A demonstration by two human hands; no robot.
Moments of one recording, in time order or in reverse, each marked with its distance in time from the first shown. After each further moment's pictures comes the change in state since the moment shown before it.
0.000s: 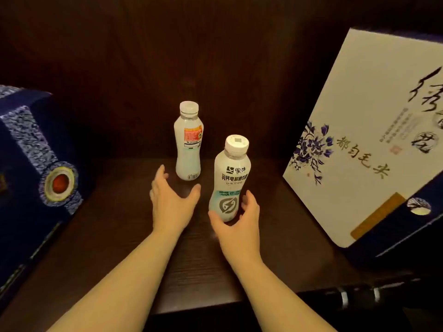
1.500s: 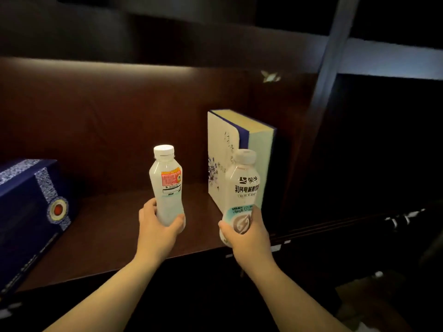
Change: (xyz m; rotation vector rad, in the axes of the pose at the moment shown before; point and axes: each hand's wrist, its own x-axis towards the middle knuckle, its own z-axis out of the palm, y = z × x) left_hand -0.221 0.178 -0.048 -0.190 -0.145 0.171; right_hand -0.150 -0.083 -0.287 0.194 0.064 -0.119
